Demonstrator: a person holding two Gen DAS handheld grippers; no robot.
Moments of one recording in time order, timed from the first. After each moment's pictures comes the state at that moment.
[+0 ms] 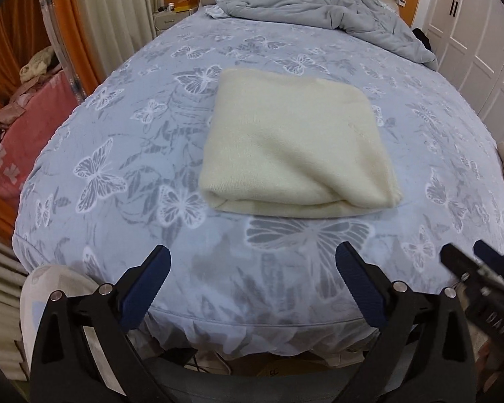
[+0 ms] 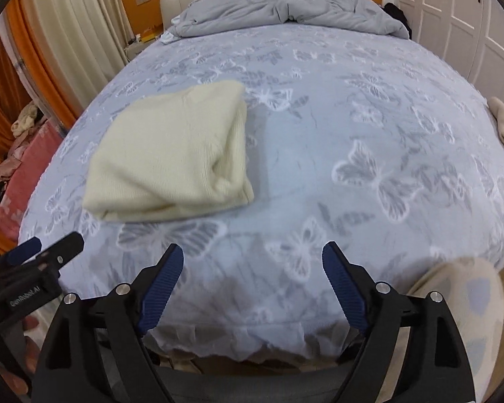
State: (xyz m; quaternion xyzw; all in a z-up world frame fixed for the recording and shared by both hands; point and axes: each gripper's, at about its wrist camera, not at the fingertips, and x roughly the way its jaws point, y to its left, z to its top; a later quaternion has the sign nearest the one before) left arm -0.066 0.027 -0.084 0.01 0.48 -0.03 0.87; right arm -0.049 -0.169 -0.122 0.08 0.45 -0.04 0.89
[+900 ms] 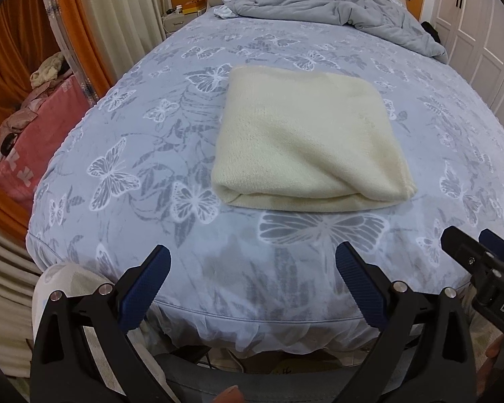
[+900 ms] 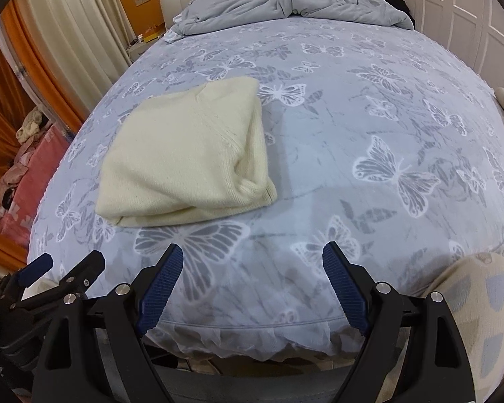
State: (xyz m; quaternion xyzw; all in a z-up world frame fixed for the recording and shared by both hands) left arm -0.067 0.025 -0.087 0.03 0.48 0.00 0.87; right arm -0.035 -0.148 -0.117 0.11 0.46 -0.03 0.88
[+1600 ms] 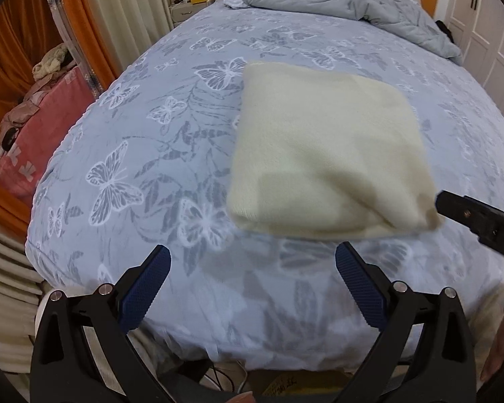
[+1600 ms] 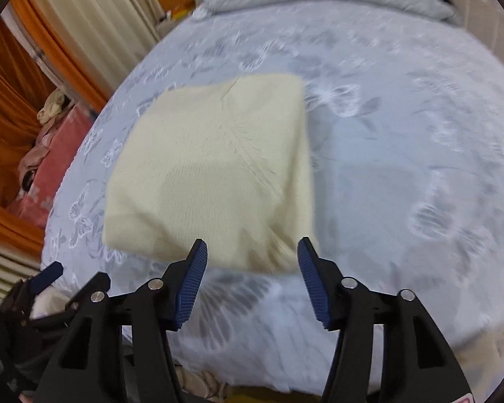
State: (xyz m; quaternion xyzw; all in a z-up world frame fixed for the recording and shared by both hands) left arm -0.015 0.041 -0.100 0.03 0.51 0.02 0.86; right arm 0.080 -0.145 -0.139 0.13 0.52 0.07 0.84
